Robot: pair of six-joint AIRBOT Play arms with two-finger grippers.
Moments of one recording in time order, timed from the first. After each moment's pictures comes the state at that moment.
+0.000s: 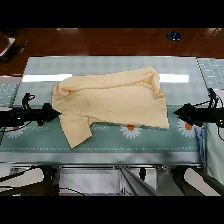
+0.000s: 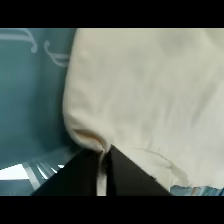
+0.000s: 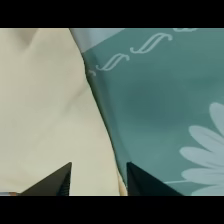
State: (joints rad) left arm 0.44 -1.37 0.62 0.67 -0.98 -1.10; right arm -0.49 -1.08 0.62 -0.92 1.05 1.29
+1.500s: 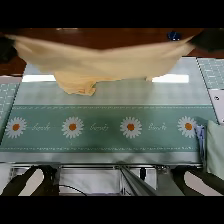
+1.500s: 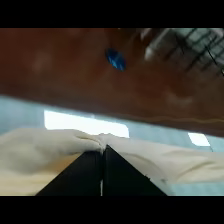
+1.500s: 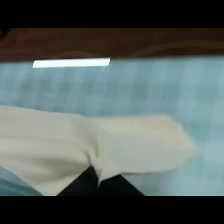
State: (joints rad) left arm 0.38 -0.88 1.22 0.53 -0.91 -1.06; right arm -0.17 -1.14 1.66 -0.96 1.25 1.41
